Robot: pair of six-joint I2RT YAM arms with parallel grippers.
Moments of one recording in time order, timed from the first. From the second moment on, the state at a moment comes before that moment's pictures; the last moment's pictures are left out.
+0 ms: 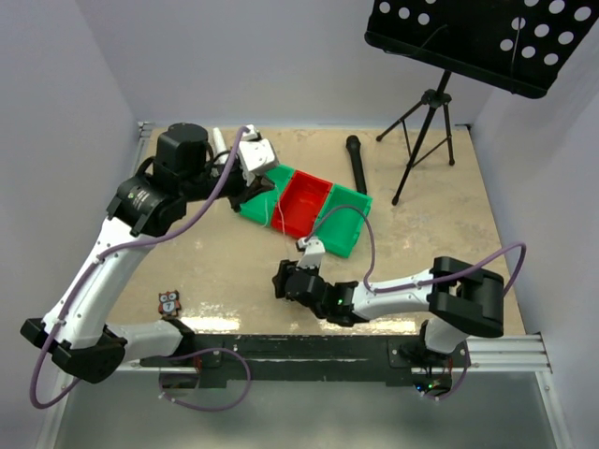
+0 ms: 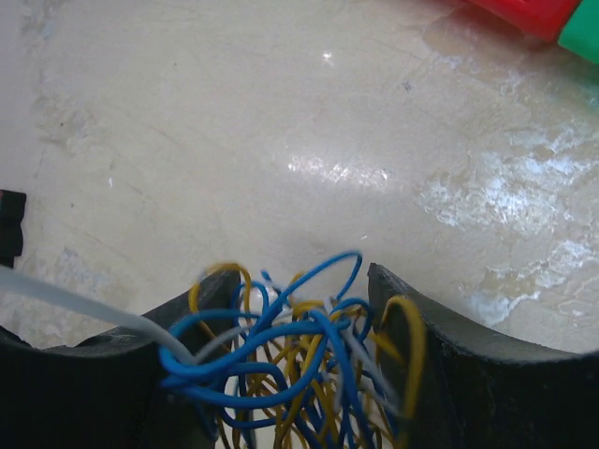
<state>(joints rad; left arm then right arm) -0.56 1.22 1.59 -0.83 0.52 0.44 1.30 1.59 0.70 0.26 0.64 0.89</state>
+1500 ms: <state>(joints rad) -0.56 1.10 1.55 -0.80 0.48 0.36 1.34 1.08 0.67 0.35 0.65 0.56</state>
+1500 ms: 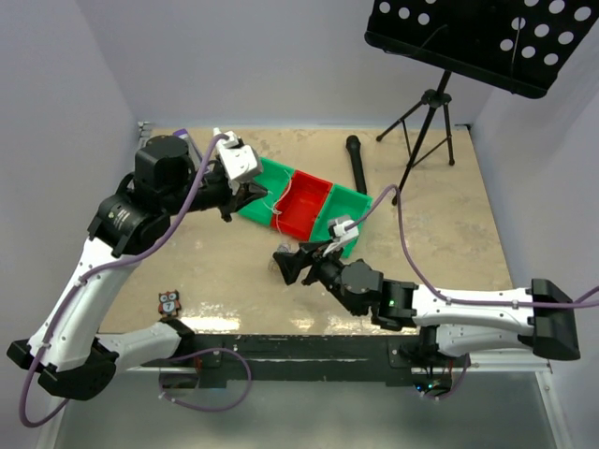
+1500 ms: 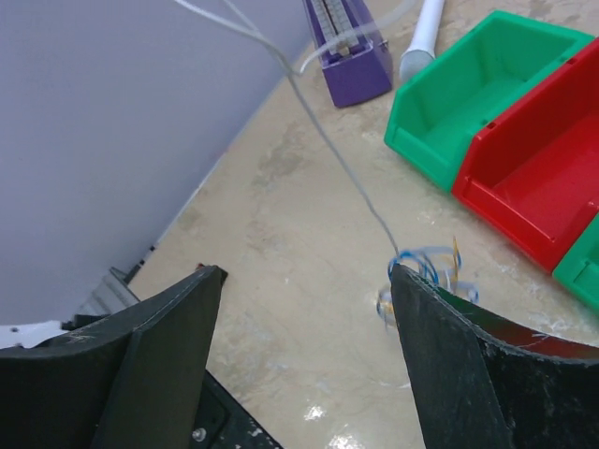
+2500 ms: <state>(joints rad) -0.56 1.16 1.77 -0.85 0.65 0.34 1.34 1.42 0.74 0.52 0.76 0.48</state>
